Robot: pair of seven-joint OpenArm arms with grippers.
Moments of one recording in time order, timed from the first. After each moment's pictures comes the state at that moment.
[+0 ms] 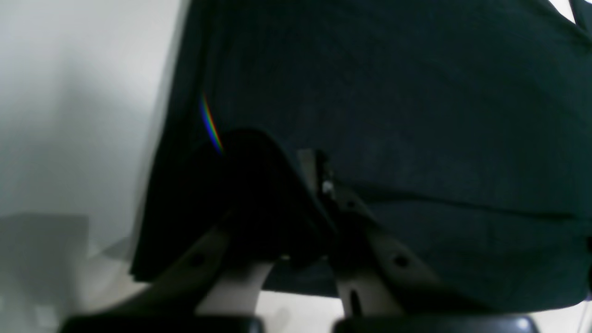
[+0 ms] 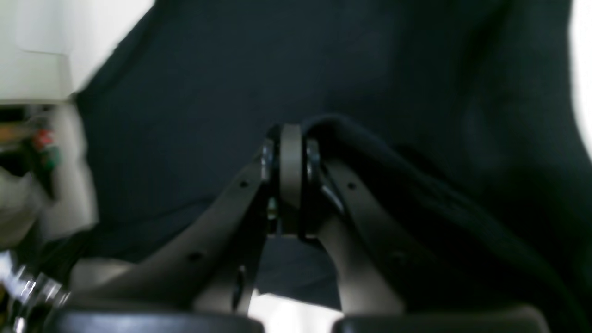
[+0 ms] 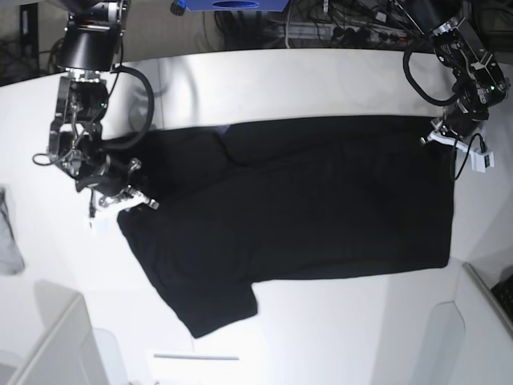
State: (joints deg) left arm 8.7 -10.2 -44.4 89.4 -35.3 -24.8 57.2; right arm 3.8 9.7 11.3 86.9 43.4 -1.8 -59.4
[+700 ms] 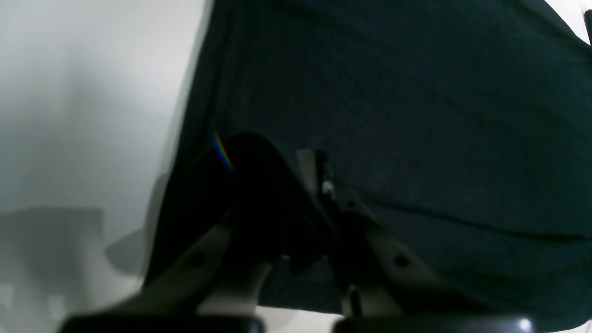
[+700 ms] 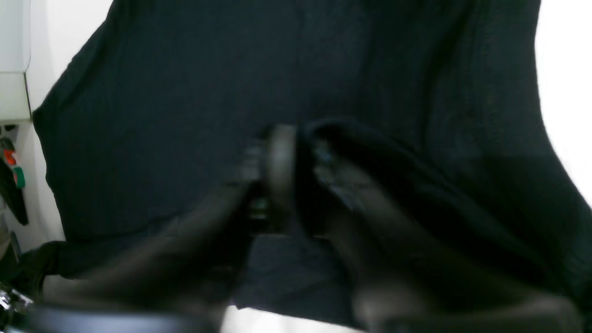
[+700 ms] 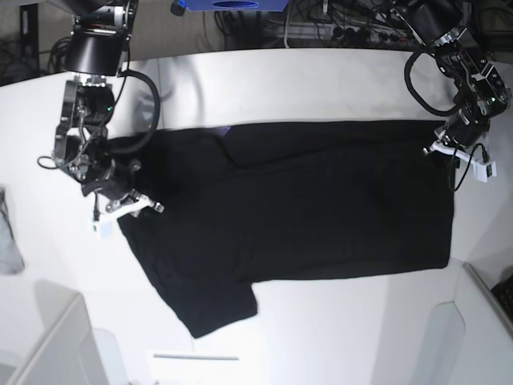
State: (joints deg) left arm 5.8 -10.7 -44.3 88.5 -30.9 -23.3 57.2; right arm 5.0 7.6 11.5 86.3 39.0 -1.8 -59.5
